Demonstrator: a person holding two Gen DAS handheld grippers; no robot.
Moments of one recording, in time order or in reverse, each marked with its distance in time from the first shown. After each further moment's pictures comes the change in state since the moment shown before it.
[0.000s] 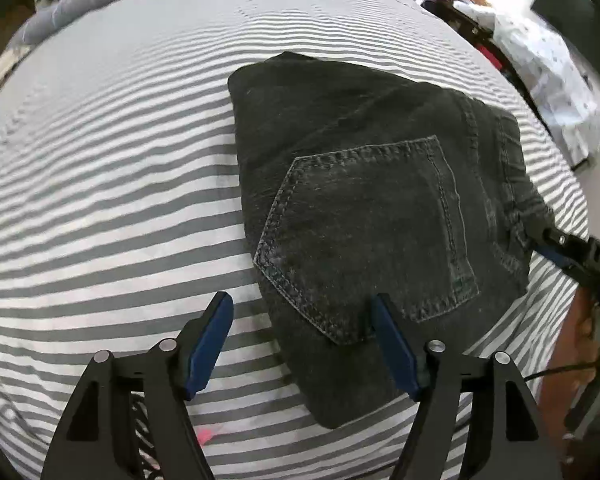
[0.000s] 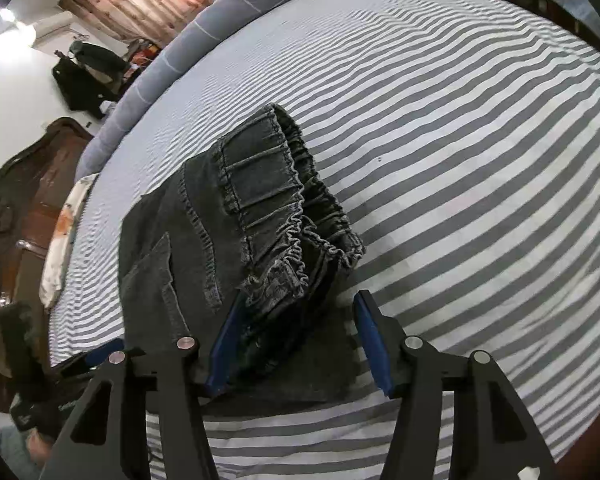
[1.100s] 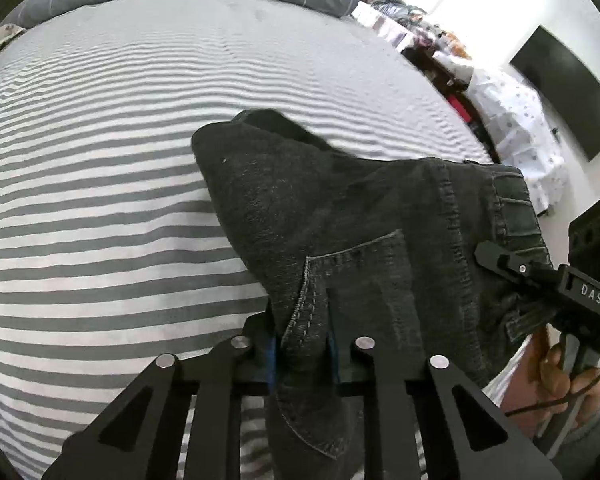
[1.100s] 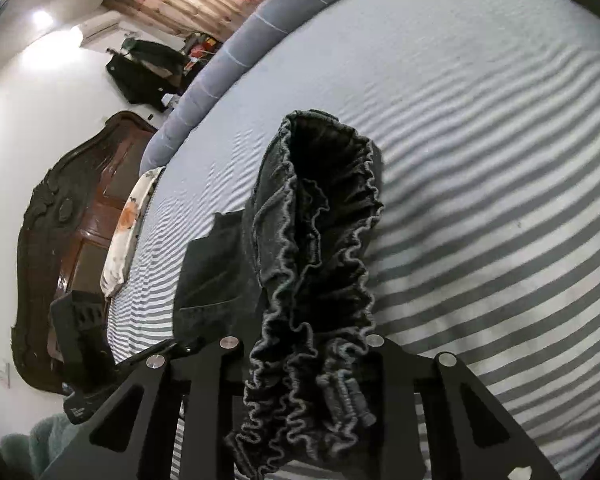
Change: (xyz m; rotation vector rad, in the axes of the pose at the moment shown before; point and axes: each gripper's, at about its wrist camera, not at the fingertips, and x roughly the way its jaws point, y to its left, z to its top) left arm -0.010 0.018 0.036 -0.065 -0.144 -0.197; right arm 0.019 0.066 0.044 -0.058 0.034 0.239
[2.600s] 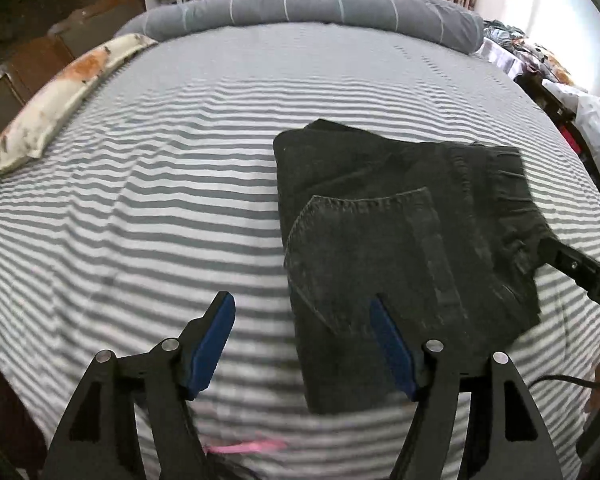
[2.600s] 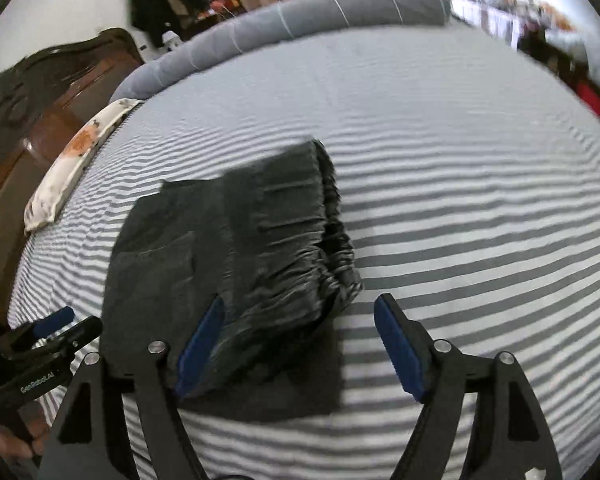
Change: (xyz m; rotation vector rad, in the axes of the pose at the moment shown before) left arm -0.106 0.151 -0.020 -0.073 -0.096 0.461; right arm 0.124 0.171 -0.024 -0.338 -0.013 -0.329
